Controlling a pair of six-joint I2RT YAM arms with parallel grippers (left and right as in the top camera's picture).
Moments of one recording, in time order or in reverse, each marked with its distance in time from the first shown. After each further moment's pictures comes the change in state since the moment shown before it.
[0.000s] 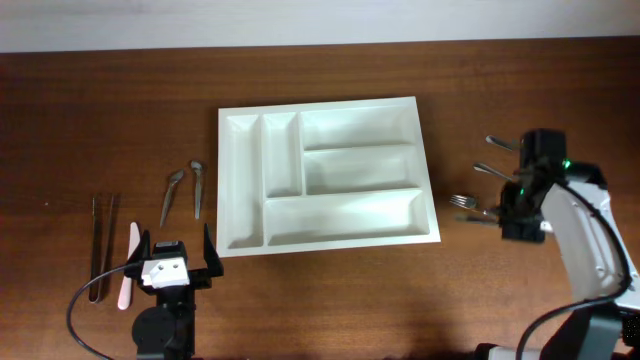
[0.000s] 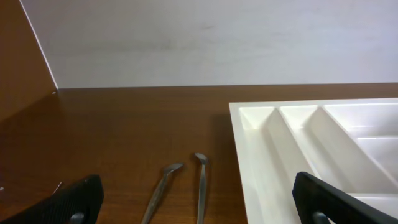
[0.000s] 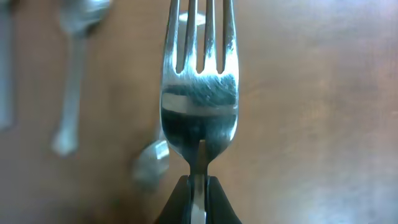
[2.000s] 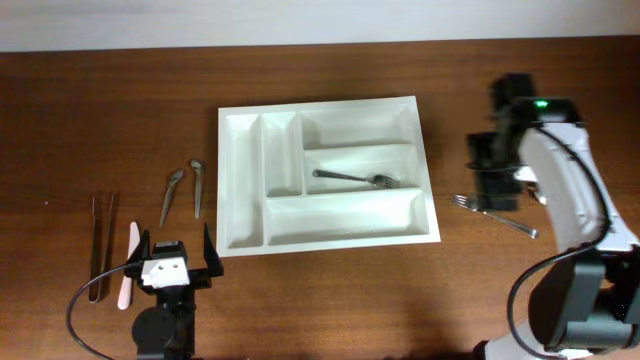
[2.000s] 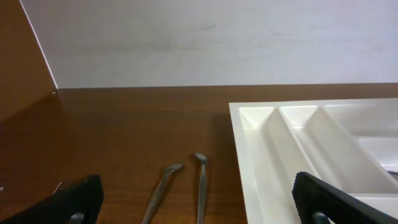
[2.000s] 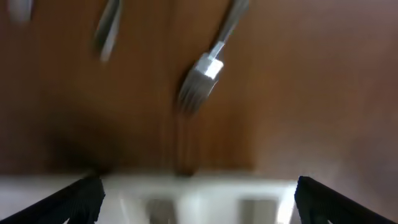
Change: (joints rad) left arm 0.000 0.000 0.000 0.000 0.000 0.000; right arm 0.077 0.237 0.345 -0.222 -0.126 -0.035
